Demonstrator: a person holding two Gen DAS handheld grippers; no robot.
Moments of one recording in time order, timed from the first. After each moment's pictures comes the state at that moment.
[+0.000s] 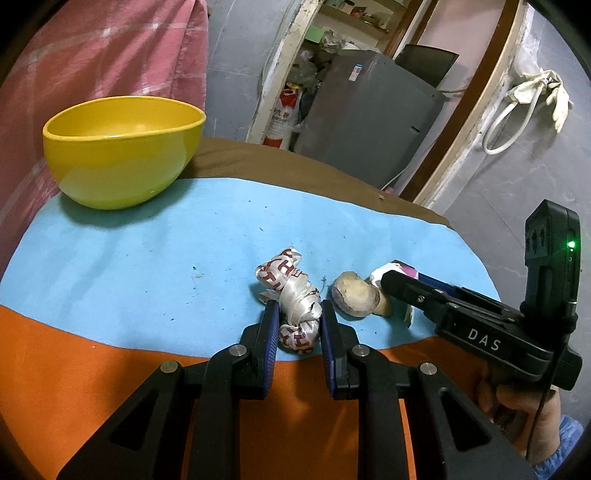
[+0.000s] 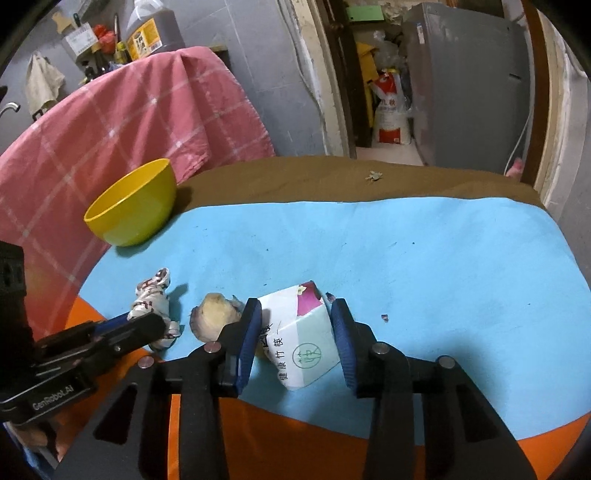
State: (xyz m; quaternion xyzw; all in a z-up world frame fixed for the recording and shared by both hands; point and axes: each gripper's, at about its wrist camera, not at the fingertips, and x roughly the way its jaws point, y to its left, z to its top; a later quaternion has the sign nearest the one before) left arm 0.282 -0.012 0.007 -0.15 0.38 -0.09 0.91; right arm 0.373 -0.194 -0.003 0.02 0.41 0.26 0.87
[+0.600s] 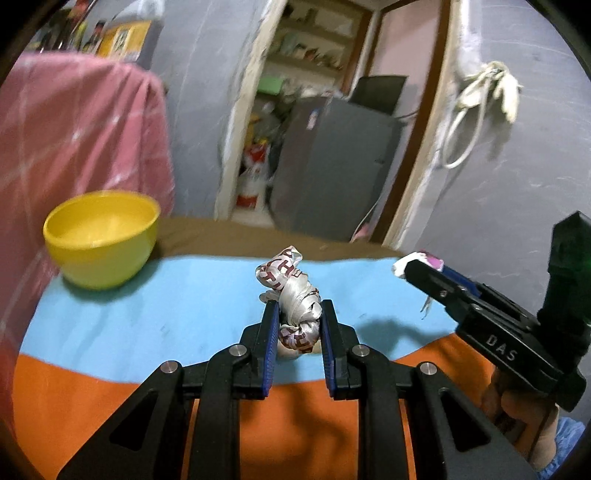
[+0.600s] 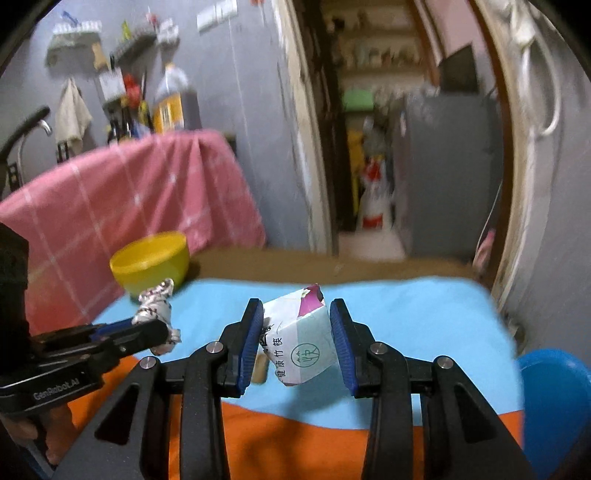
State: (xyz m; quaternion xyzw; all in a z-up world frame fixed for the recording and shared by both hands) left arm 0.249 -0.060 0.056 -0.09 0.27 -0.12 0.95; right arm 0.310 -0.239 0.054 0.03 0.22 0.23 0.95
